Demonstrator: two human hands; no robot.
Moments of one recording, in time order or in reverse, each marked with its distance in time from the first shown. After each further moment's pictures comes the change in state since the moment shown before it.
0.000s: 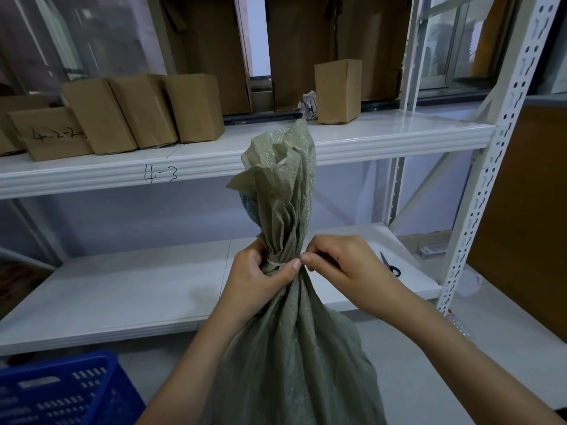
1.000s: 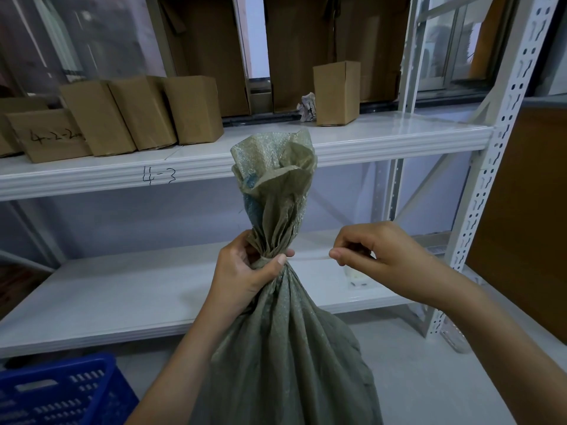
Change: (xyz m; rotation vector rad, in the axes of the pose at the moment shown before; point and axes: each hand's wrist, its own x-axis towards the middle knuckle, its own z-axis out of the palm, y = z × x) left_hand 0.006 -0.006 -0.010 -0.145 0.036 0.066; right_hand -0.006 0.008 -0.049 -0.055 -0.139 0.027
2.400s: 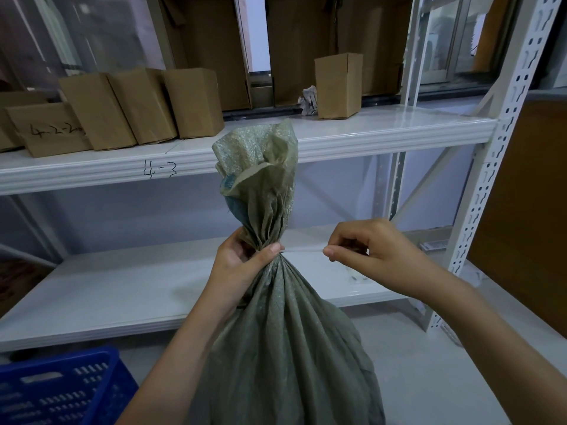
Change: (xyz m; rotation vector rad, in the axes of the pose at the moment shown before) left_hand -0.001 -0.001 -0.006 -0.089 0.068 -0.159; right_hand 0.003 0.006 0.016 0.141 0.025 0.018
